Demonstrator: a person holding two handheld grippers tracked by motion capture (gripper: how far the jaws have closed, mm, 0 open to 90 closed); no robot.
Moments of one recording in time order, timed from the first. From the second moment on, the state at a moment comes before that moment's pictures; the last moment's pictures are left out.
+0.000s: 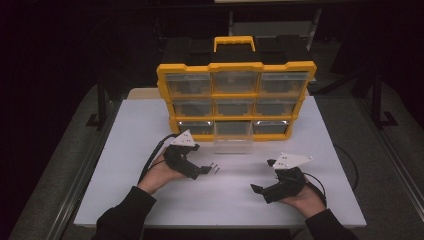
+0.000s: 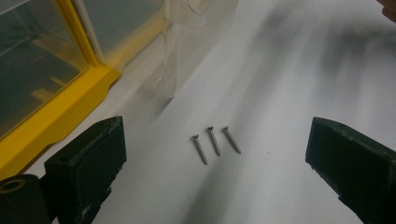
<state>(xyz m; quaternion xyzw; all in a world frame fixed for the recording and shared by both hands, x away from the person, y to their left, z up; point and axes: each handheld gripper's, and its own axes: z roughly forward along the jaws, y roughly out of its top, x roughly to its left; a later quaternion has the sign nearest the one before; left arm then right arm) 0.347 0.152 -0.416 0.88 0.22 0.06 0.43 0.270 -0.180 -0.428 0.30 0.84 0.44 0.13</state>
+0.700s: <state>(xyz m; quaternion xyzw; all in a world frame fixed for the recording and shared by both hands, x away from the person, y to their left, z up) 0.362 0.127 -0.415 0.88 0.22 0.08 0.42 0.270 -0.181 -0.428 0.30 0.84 0.44 0.13</state>
